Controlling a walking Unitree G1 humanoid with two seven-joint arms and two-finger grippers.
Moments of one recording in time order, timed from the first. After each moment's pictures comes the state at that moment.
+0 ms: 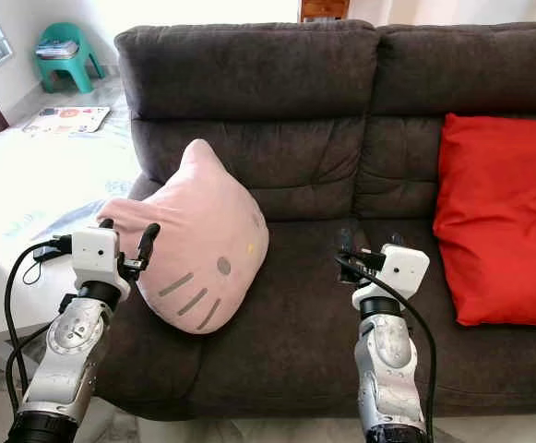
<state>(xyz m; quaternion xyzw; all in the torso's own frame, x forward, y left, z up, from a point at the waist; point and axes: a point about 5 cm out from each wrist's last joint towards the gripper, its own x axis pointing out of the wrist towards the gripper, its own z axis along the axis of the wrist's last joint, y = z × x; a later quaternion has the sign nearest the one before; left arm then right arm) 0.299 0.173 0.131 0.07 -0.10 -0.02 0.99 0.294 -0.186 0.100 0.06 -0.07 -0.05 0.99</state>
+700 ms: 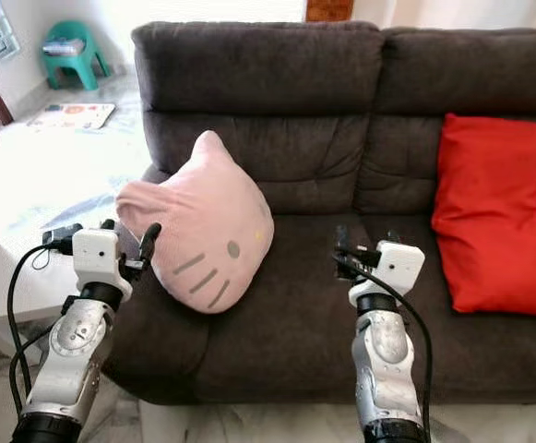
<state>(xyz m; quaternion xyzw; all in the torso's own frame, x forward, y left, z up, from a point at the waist) 0.301 0.168 0.133 0.06 -0.11 -0.02 0.99 0.297 -0.186 0.102 0.06 -0.07 -0.05 0.99</state>
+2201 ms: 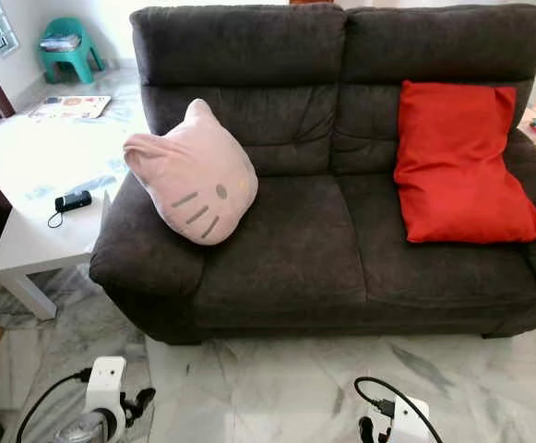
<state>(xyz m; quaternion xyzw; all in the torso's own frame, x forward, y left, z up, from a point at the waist) 0.211 0.203 -0.064 0.00 0.39 0.01 0.92 0.154 -0.229 -0.086 0.10 0.42 -0.12 0.89</state>
